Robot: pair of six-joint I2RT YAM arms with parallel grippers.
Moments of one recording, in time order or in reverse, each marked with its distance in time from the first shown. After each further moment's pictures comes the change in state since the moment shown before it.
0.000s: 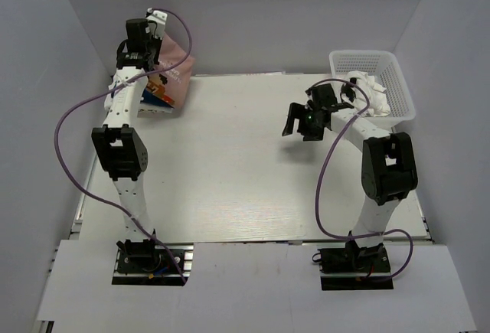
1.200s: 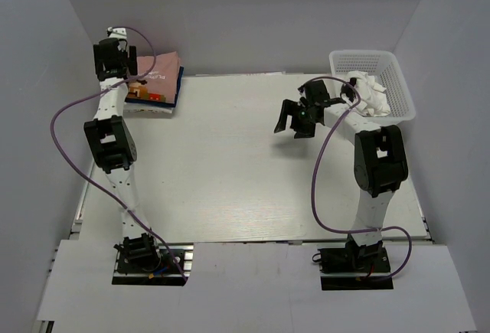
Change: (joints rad) left arm 0.227 0.247 -0.017 0.313 -0.099 -0.100; right arm 0.024 0.114 0.123 -0.017 -0.062 0.039
